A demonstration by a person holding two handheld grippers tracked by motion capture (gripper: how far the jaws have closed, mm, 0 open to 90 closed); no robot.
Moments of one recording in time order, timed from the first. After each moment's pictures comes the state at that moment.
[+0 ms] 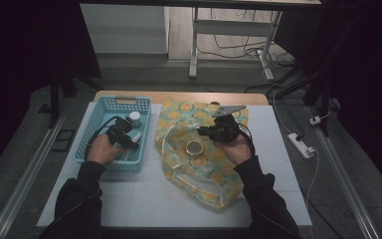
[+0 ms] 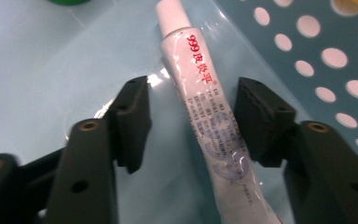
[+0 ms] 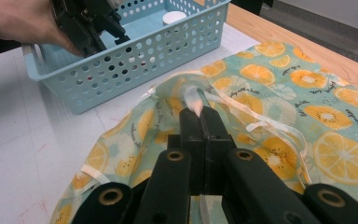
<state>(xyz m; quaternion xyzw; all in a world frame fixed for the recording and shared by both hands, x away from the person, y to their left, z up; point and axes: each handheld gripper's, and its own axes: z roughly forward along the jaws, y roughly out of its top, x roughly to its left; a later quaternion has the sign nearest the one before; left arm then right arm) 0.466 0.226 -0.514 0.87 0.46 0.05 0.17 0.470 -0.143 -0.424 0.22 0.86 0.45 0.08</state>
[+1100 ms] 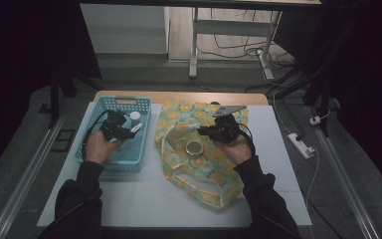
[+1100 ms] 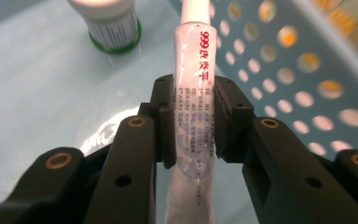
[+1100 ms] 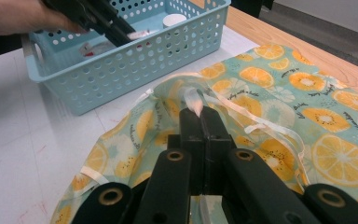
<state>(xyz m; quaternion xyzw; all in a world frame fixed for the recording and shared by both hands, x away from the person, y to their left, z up) 0.456 0.238 -0.480 0.83 0.49 0.09 0.25 0.469 -0.143 -0.423 0.22 0.86 0.45 0.08</state>
